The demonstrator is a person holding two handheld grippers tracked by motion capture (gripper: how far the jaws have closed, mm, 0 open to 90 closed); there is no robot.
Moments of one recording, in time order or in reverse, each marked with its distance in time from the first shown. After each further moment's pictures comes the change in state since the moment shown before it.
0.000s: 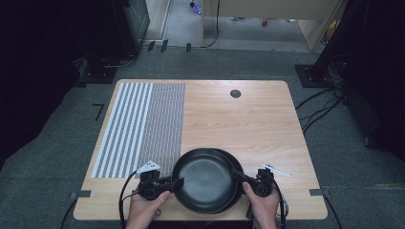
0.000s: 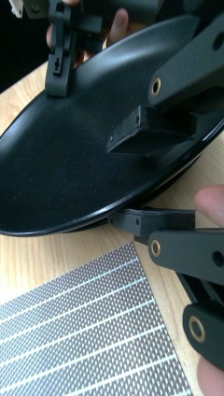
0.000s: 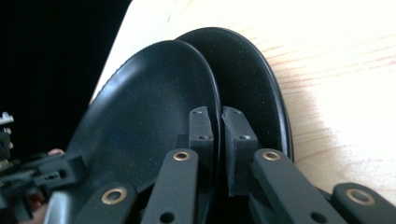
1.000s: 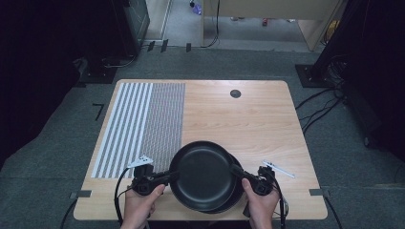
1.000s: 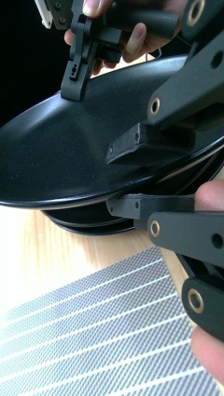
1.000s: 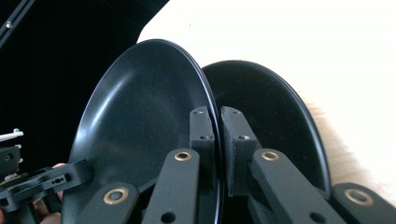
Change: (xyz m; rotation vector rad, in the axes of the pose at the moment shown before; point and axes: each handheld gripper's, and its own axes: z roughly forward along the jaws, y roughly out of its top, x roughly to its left) left arm 0.002 0.019 -0.019 -0.069 -0.039 -0.040; right arm 0.022 0.007 -0.006 -0.080 0.015 0.004
